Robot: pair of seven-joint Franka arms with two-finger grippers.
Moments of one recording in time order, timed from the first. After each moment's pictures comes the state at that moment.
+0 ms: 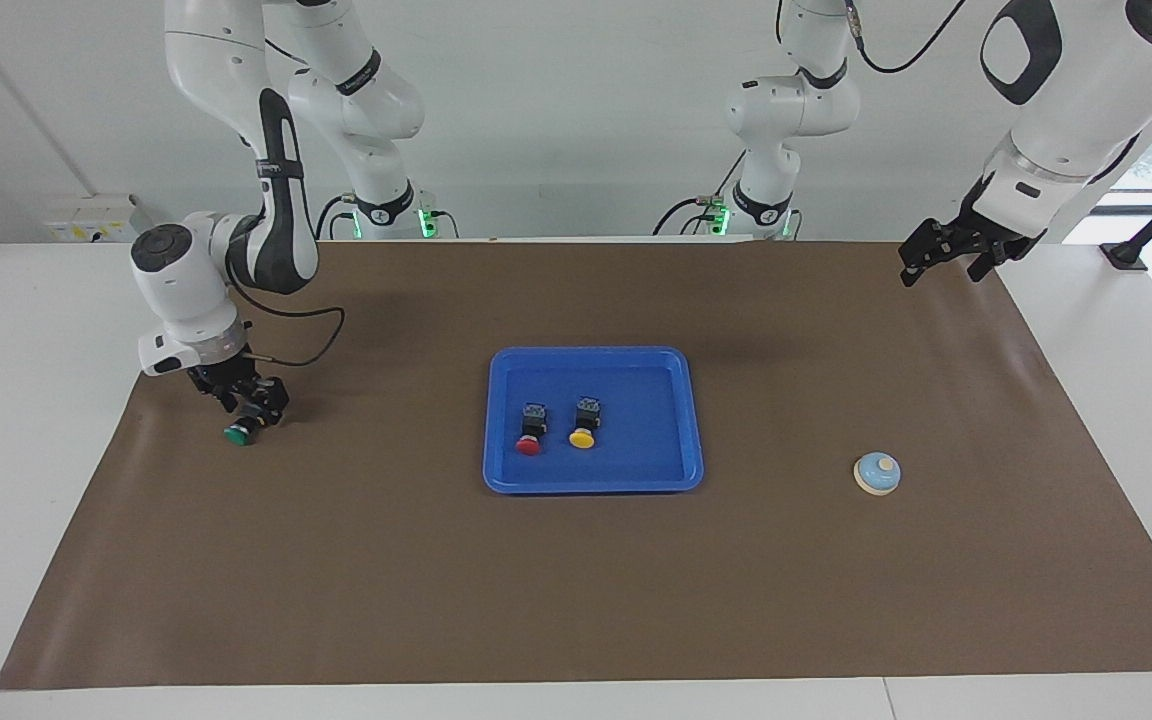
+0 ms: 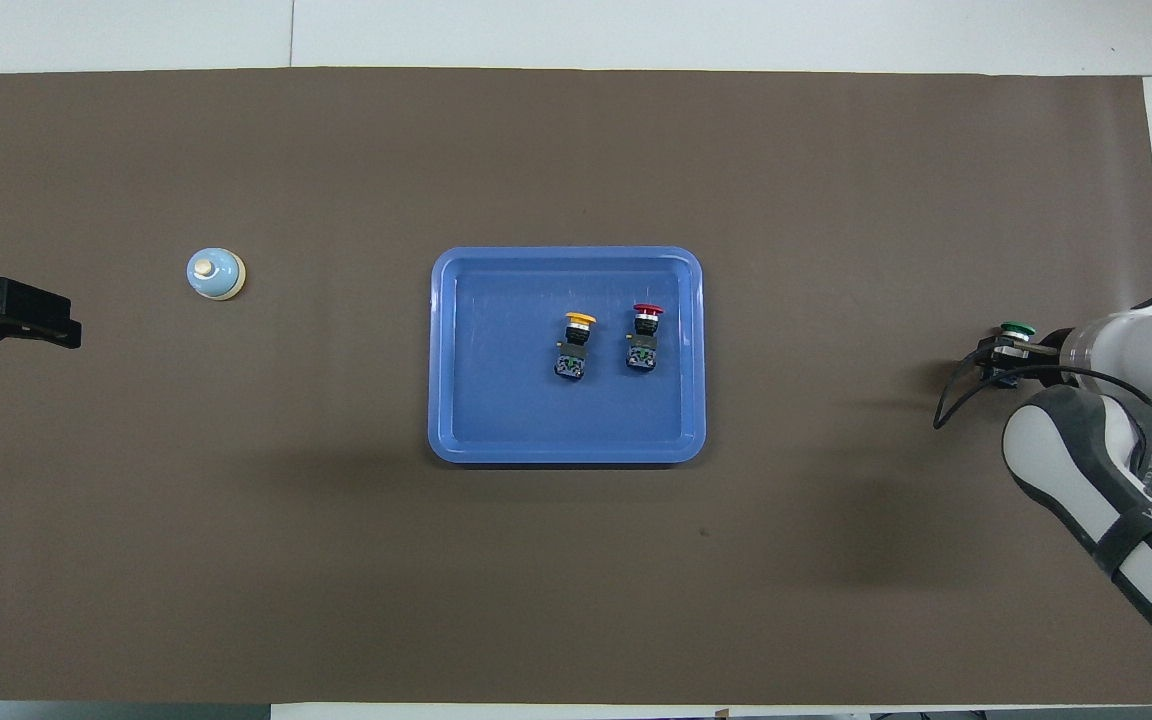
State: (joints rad) left arm -0.02 -0.03 0.01 -1.66 -0.01 1.56 -0.02; right arm -0.28 0.15 0.04 -2.31 -0.07 2.57 0.10
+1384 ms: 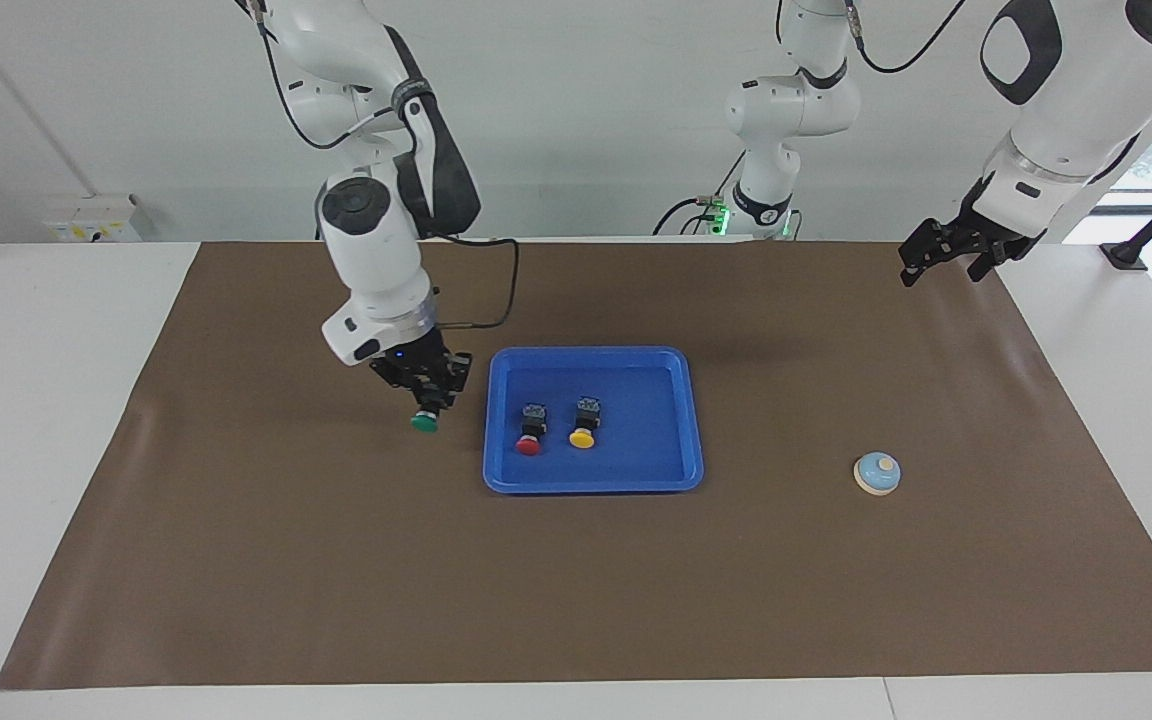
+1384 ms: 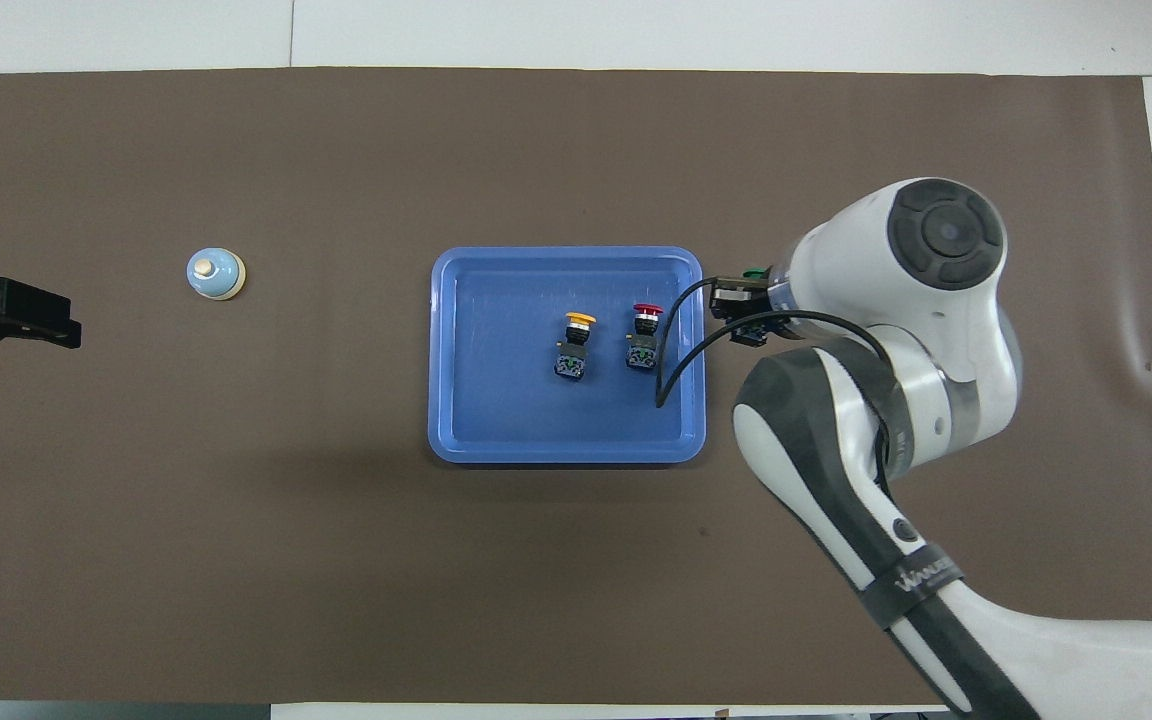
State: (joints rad) left arm -0.02 -0.03 0.01 -1.66 -0.01 1.56 -0.02; right arm 0.29 0.19 0.07 -1.87 0.05 2.12 0.50
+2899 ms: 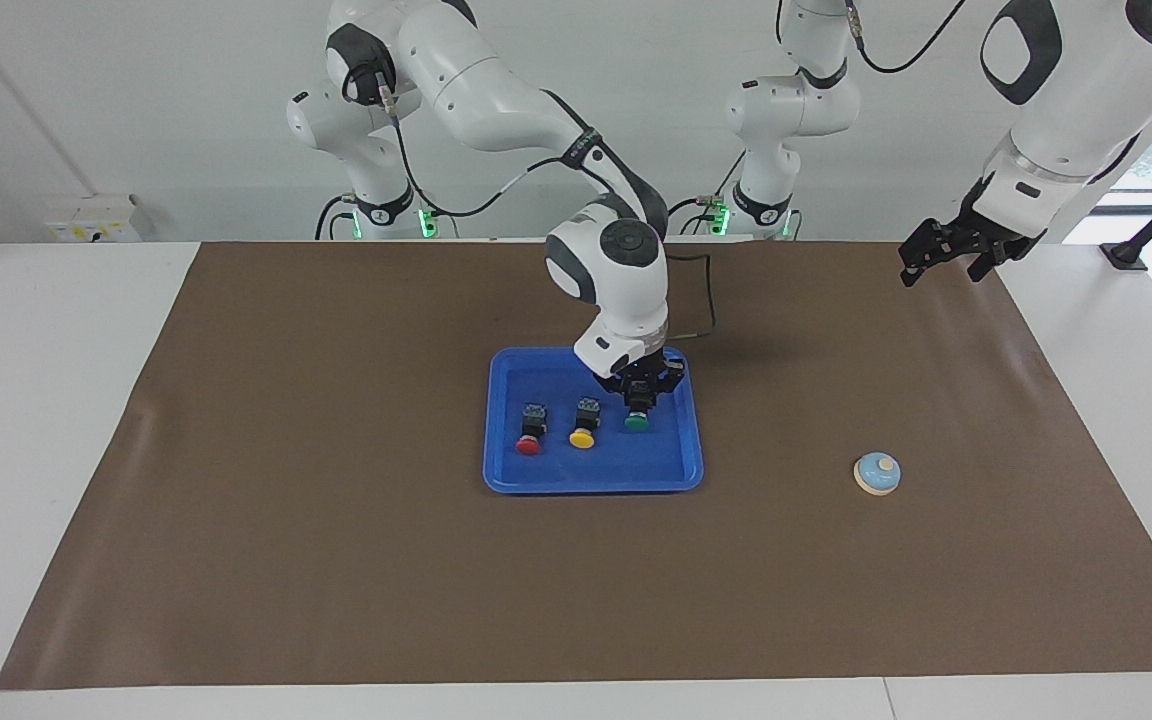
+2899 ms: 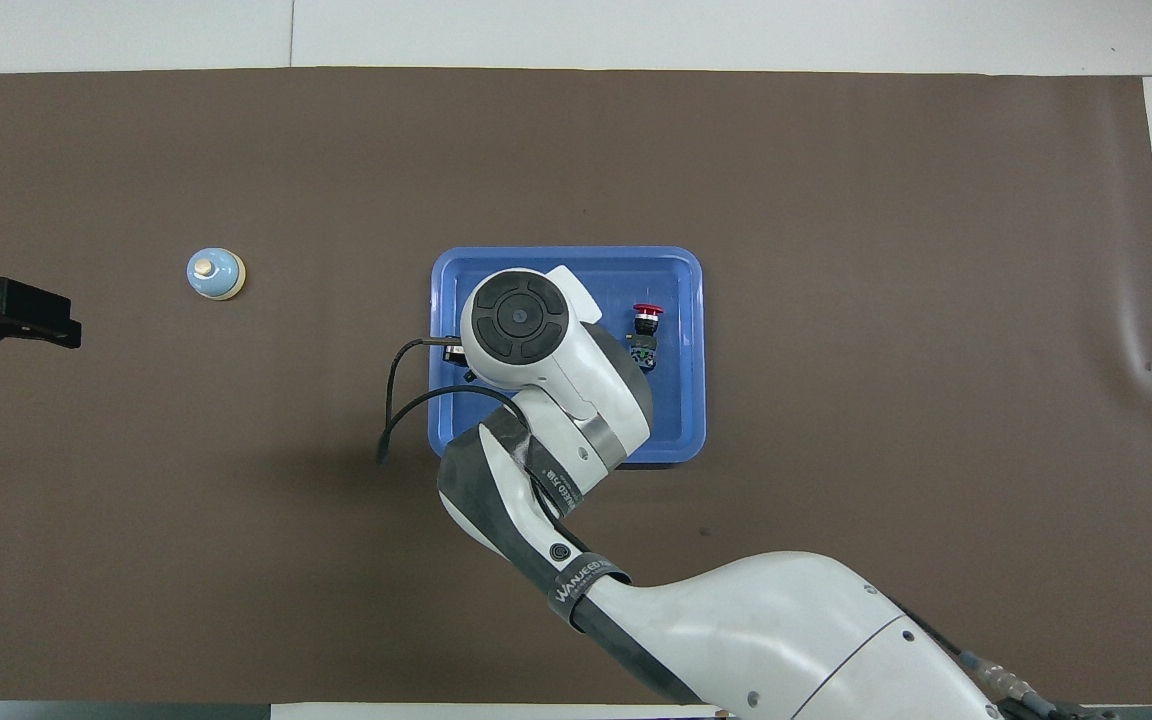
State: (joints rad) left arm -0.02 -0.03 0.01 -1.66 -0.01 1.56 -0.02; right arm 0.66 0.60 0.07 -1.54 0.05 2.26 0.82
